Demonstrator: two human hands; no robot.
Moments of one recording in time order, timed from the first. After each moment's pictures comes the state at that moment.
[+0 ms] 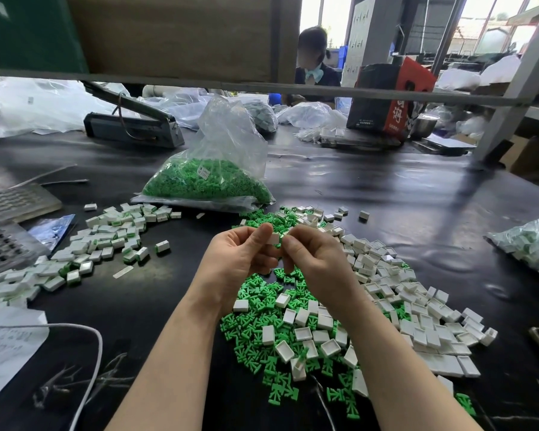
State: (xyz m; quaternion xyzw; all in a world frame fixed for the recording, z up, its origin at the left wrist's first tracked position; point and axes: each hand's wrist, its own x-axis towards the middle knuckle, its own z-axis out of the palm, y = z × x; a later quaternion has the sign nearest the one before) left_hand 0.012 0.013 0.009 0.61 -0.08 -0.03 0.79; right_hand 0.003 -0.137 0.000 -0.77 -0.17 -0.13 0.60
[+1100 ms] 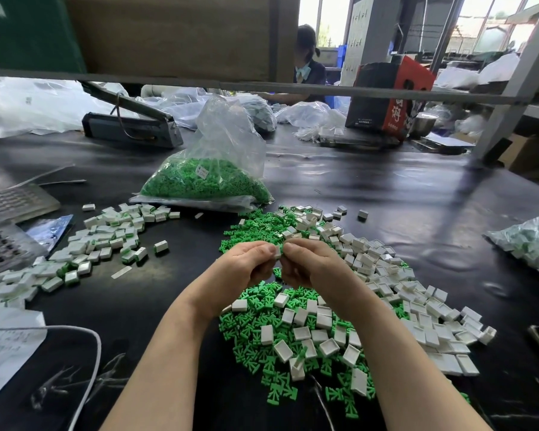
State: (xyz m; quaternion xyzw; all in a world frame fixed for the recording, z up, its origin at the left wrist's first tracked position) left_hand 0.000 0.017 0.017 0.72 -0.20 -0.12 0.65; right_hand -0.004 -0.144 0.008 -0.74 -0.16 0.05 0.65
